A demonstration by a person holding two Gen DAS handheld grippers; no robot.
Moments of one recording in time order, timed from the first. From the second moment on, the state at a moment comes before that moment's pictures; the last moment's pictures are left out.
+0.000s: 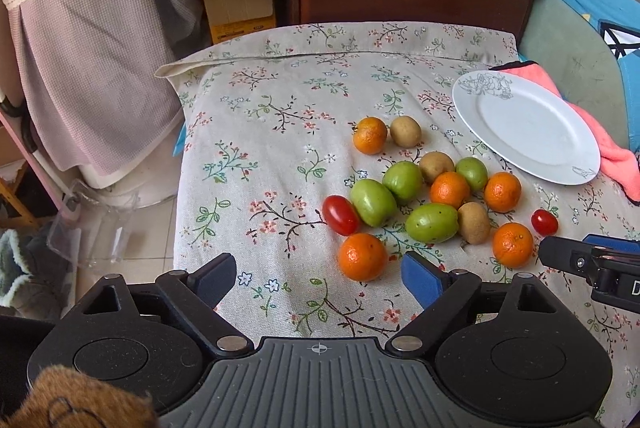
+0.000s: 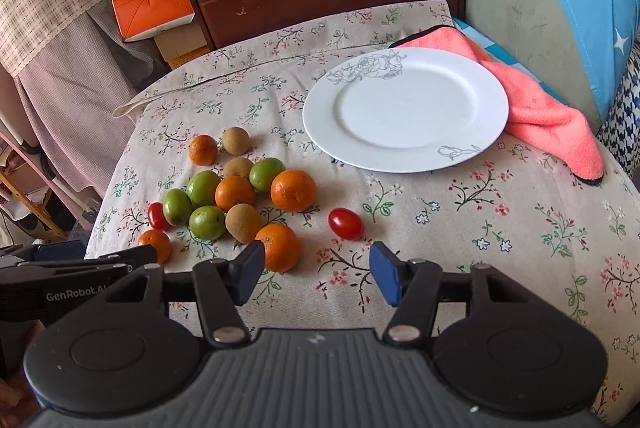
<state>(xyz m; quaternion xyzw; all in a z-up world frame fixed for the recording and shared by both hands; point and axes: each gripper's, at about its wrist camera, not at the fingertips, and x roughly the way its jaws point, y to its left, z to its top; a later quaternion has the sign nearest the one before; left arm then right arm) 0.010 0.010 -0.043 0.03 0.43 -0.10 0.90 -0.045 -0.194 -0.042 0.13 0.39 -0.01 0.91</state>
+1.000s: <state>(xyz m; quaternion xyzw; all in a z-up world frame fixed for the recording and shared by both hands) 0.012 -0.003 -0.060 0.01 0.41 -0.14 0.90 -0.027 -0.179 -0.060 0.14 0.40 0.02 0.91</state>
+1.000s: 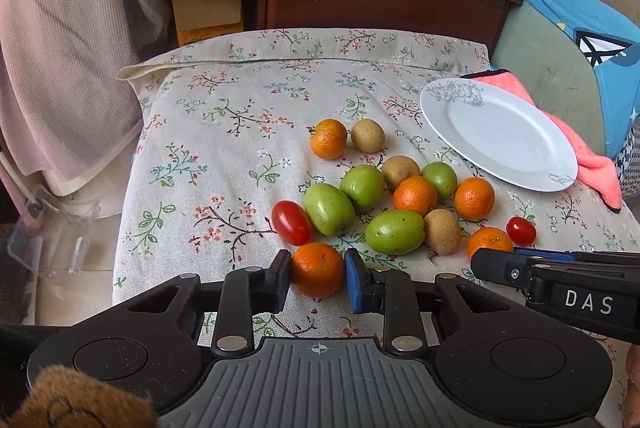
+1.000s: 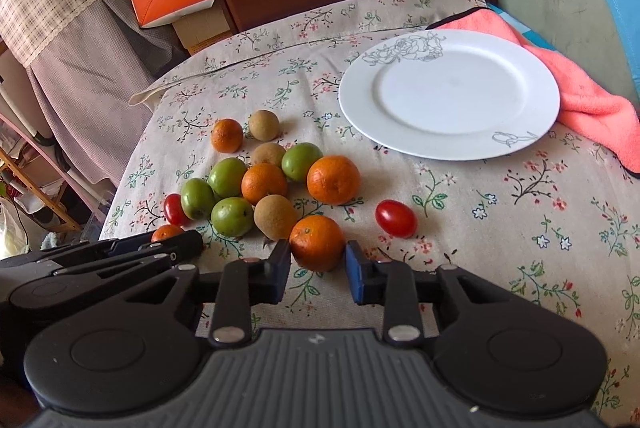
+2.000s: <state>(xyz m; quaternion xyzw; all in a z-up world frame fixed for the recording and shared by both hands) 0.064 -0.066 -0.017 -0.01 0.38 -0.25 0.89 0.009 -0.280 -0.008 0.16 0.37 -0.02 0.91</state>
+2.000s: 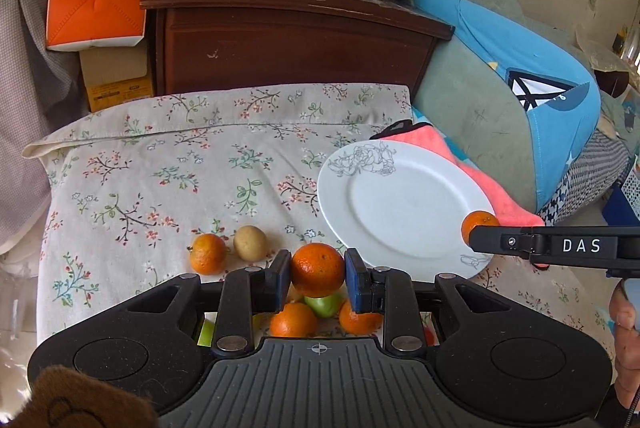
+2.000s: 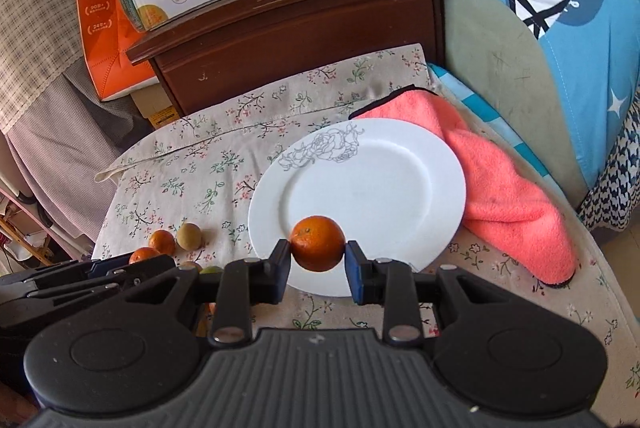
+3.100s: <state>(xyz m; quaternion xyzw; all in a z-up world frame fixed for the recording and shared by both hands) 0.100 -0.131 -0.032 0.01 0.36 -0.28 0.89 0.047 -0.318 -0.037 0.27 0.39 -0.10 0.87</state>
